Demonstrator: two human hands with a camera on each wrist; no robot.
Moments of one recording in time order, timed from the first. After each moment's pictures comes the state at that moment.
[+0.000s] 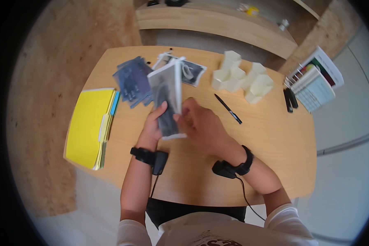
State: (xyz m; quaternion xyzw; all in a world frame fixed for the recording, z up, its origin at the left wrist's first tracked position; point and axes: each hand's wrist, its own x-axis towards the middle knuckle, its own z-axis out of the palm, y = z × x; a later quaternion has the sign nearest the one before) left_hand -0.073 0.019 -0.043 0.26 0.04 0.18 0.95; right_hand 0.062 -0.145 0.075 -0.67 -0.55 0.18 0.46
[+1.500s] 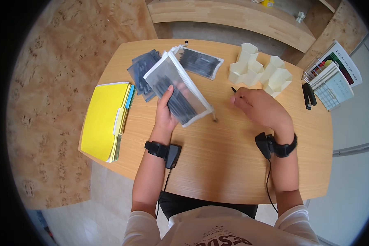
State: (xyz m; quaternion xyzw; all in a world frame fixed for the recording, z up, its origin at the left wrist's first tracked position) left_hand -0.060 0.013 -0.015 0.23 0.15 0.41 0.87; right_hand 0.149 -0.178 0.121 -0.79 -0.55 0.19 0.20
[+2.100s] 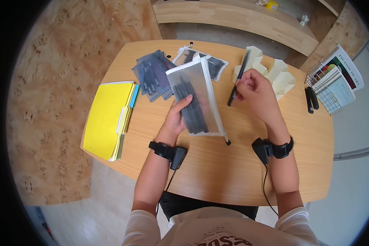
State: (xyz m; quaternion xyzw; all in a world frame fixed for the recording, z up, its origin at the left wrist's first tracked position) left_hand -0.066 0.005 -0.018 0.28 0.09 0.26 0.92; right_hand 0.144 -0.145 0.102 -0.66 -0.41 0.29 0.55
